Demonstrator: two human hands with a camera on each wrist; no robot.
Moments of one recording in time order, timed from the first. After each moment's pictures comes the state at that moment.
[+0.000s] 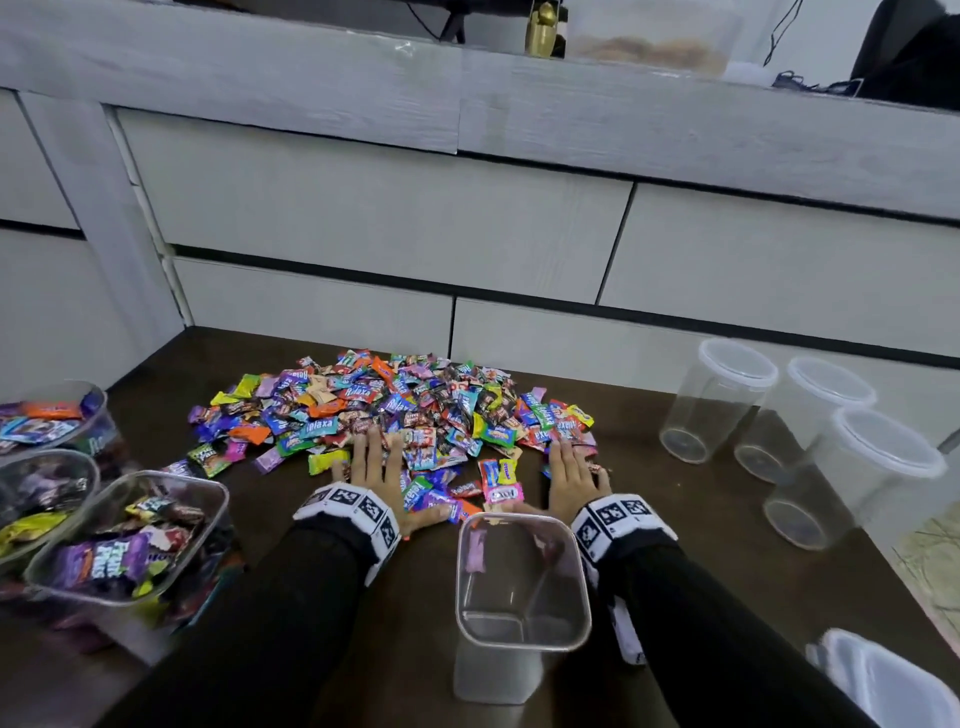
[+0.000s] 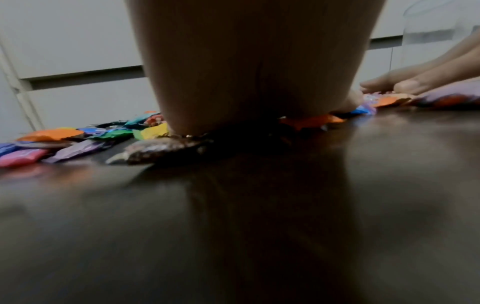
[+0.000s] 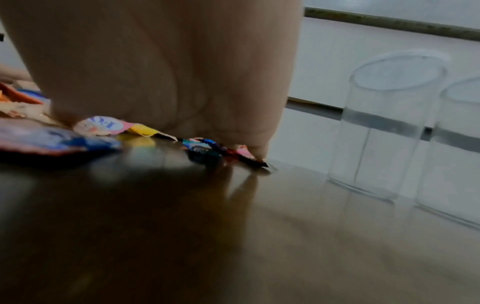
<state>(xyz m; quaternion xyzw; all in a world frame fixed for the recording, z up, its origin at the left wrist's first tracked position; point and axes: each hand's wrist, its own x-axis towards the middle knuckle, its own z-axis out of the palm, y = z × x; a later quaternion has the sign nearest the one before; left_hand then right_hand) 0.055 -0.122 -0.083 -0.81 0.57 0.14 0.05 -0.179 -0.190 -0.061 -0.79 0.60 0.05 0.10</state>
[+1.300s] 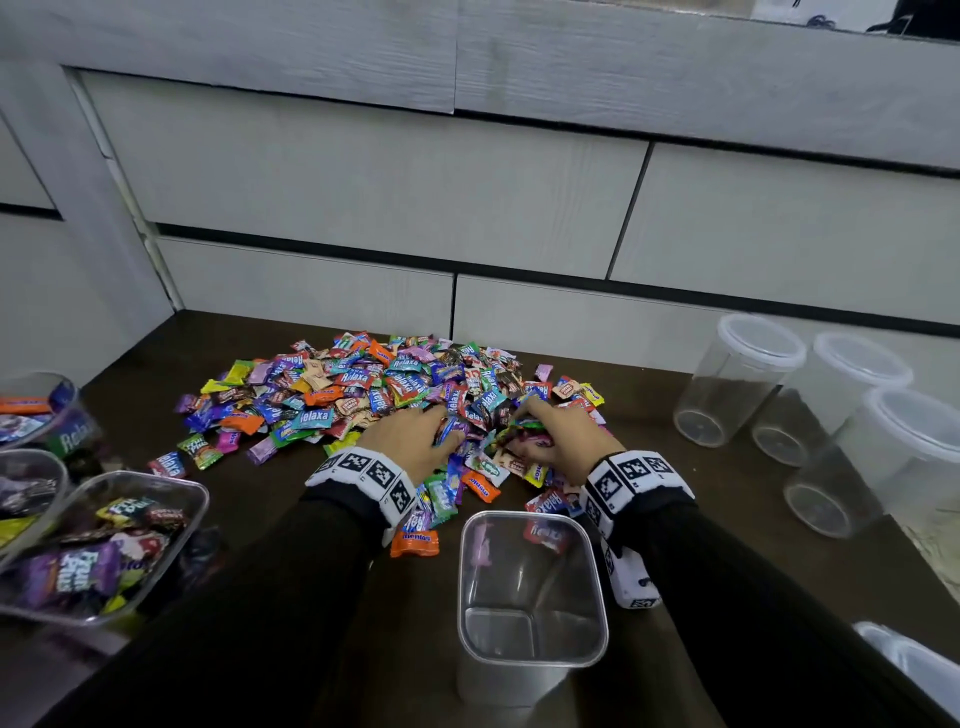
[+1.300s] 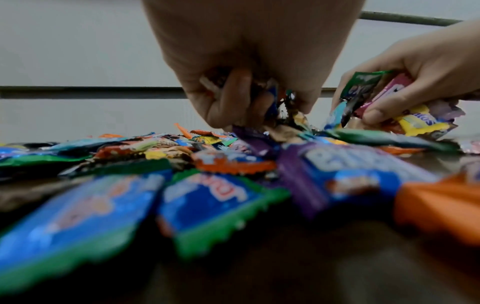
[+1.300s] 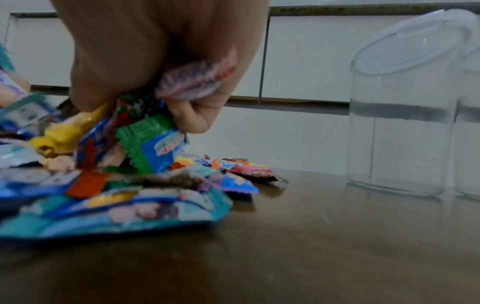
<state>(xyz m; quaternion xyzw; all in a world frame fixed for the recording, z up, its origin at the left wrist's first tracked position) 0.040 -0.152 -0.027 -0.73 0.68 0.07 -0.04 -0.168 -0.221 -0.011 -0.87 0.44 -0.05 0.19</state>
